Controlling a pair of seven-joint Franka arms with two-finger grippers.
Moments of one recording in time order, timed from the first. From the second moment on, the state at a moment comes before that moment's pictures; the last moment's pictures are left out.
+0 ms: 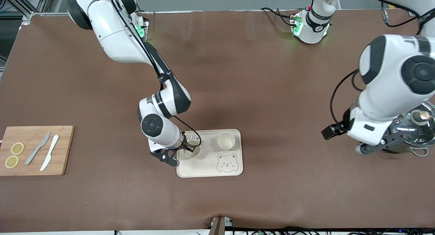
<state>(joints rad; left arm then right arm) -0.32 0.41 0.15 -1.28 0.01 1.72 -0.47 0.50 0.88 -0.03 -1.25 0.18 2.19 0.86</state>
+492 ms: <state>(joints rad) -0.21 0.35 0.15 -1.28 0.00 1.66 -0.26 0.50 0.88 -0.03 -1.25 0.18 2.20 0.86</state>
